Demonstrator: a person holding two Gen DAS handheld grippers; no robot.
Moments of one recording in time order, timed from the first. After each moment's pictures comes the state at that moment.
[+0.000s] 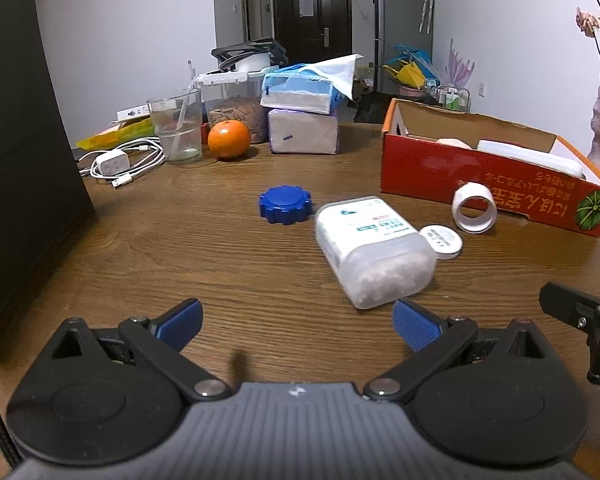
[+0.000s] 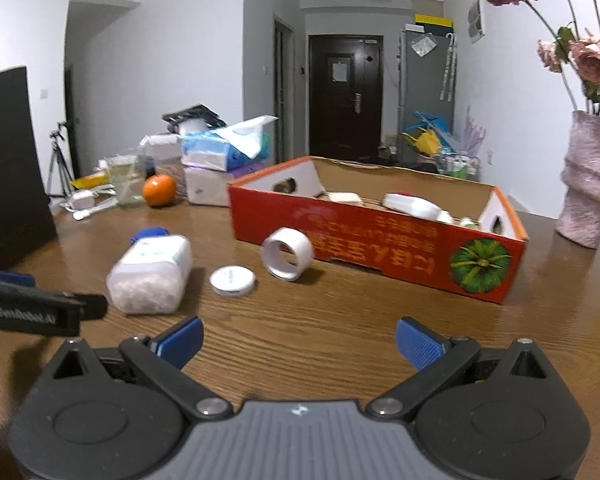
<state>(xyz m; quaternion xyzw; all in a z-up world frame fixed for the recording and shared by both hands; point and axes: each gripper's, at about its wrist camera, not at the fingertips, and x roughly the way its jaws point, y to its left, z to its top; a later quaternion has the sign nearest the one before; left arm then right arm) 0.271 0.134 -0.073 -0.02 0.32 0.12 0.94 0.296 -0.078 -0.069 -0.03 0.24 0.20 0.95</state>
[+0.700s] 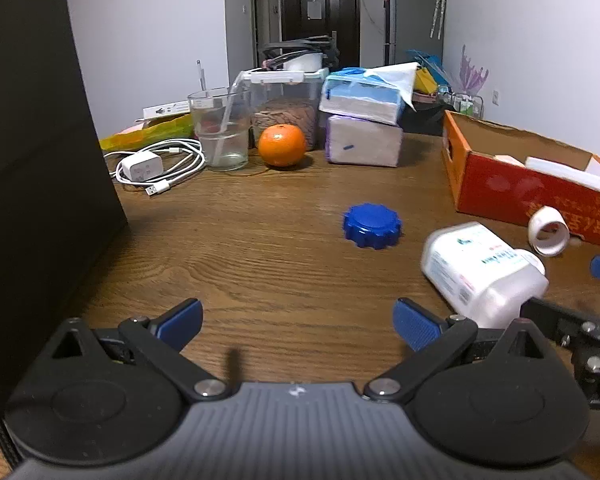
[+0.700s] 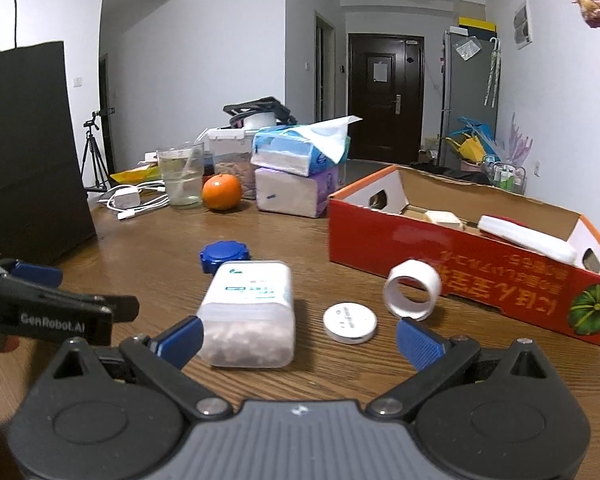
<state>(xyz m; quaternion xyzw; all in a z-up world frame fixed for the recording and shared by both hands) 0.289 0.223 -0.075 -0.03 0.31 0.13 0.94 0.319 0.024 -0.070 -0.06 0.24 0.24 0.94</state>
